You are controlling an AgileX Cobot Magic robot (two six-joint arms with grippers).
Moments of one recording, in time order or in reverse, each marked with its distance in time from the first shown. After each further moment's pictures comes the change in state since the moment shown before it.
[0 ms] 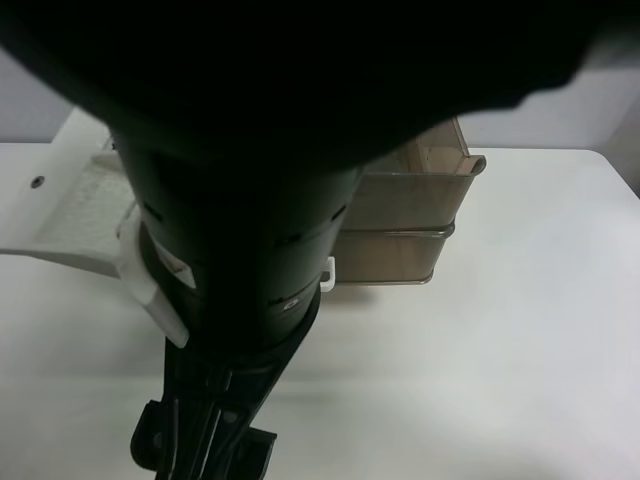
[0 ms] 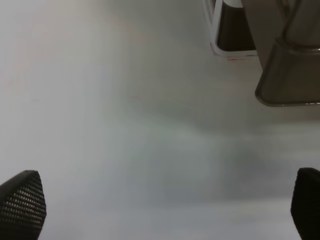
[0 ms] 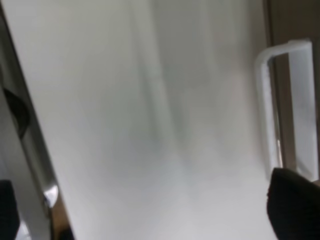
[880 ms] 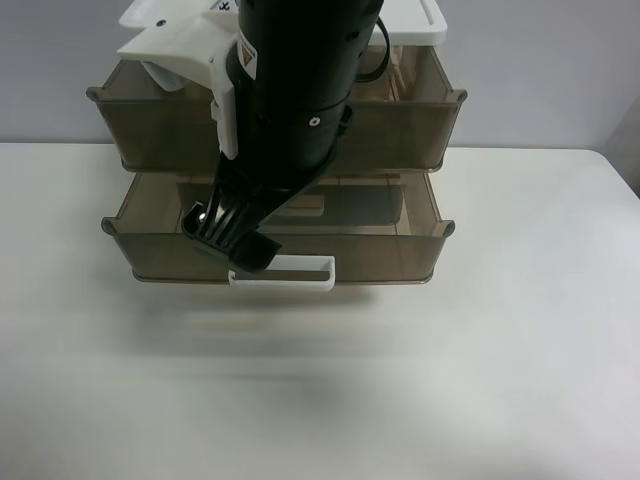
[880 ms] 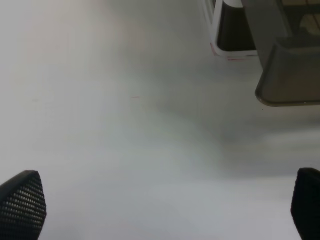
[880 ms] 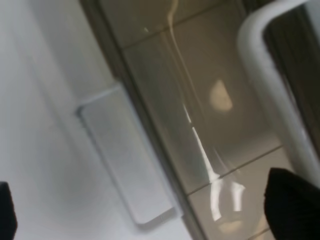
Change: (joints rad) left arm 0.000 0.000 0.000 0.000 0.000 0.000; right arm -0.304 0.060 -0.118 0.038 -0.074 -0.101
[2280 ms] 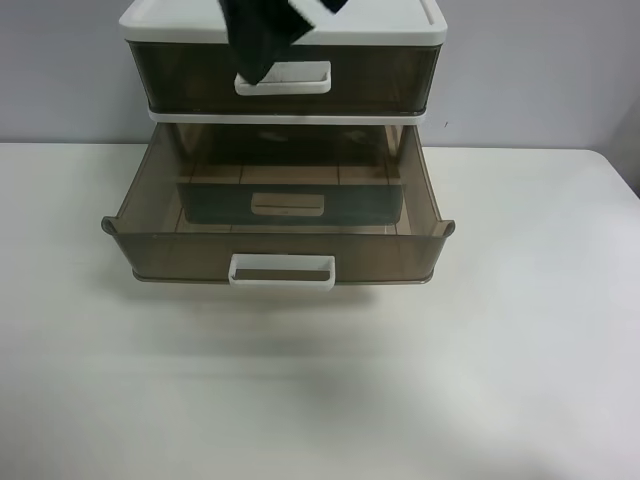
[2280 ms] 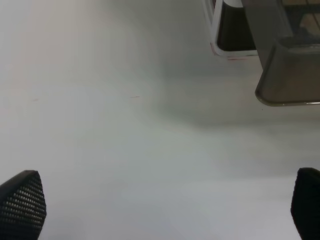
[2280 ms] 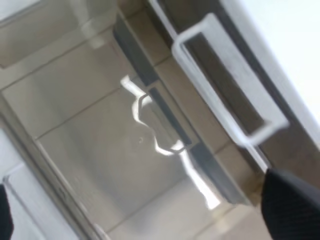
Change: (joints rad) left arm 0.000 0.000 0.000 0.000 0.000 0.000; right arm -0.187 -0.117 -0.264 0.097 0.086 -0.123
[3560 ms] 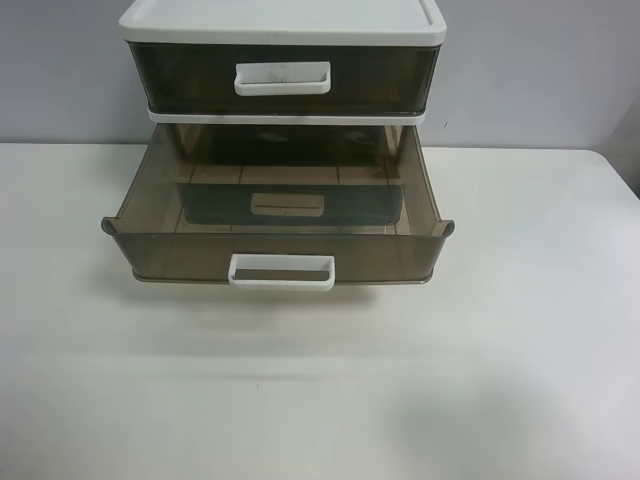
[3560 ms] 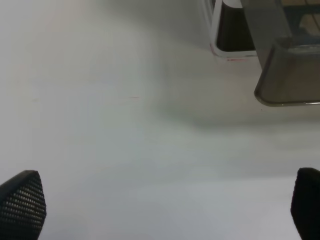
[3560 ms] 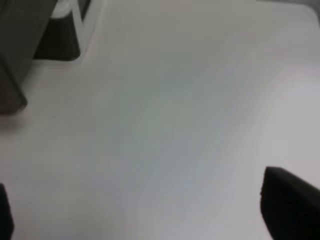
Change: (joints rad) left arm 0.000 0.000 0.000 0.000 0.000 0.000; right arm -0.713 -1.615 1.282 0.097 -0.125 0.167
